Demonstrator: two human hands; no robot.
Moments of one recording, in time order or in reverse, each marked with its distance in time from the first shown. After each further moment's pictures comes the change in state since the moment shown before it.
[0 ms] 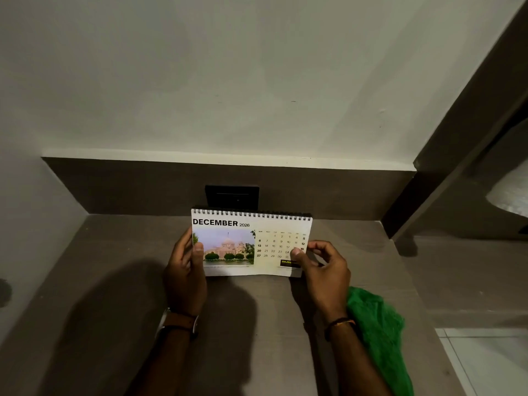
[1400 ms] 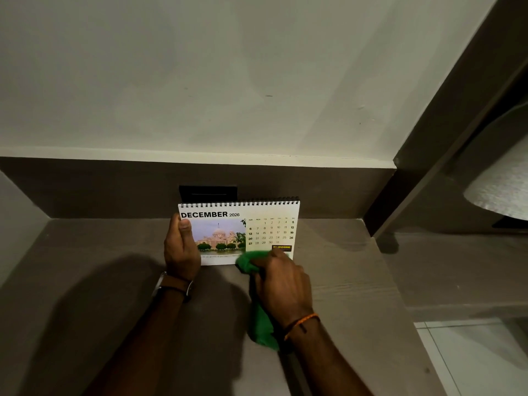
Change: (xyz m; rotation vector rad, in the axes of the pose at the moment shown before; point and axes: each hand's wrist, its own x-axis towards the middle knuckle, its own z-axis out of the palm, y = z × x) left_hand 0.043 -0.009 0.063 -0.032 -0.026 0.184; right_hand -0.011 -0.024 0.021 -0.949 -0.390 -0.250
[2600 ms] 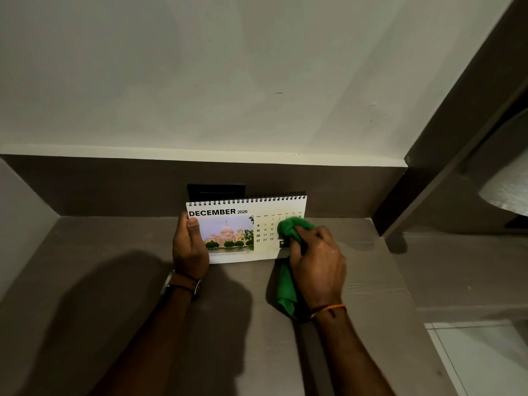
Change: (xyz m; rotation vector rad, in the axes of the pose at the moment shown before) left_hand -0.001 0.002 0.002 -0.021 0.036 -0.045; right_hand 0.020 0.027 -0.015 0.124 0.437 0.171
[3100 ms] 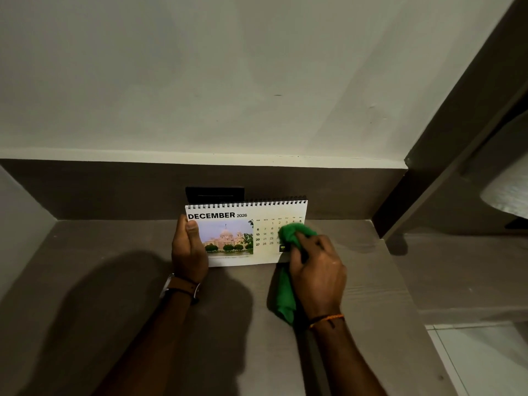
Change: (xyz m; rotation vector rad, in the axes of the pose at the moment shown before) left_hand 0.002 -0.006 0.002 0.033 -0.012 -0.063; right_hand -0.009 0.006 0.006 0.049 0.063 0.010
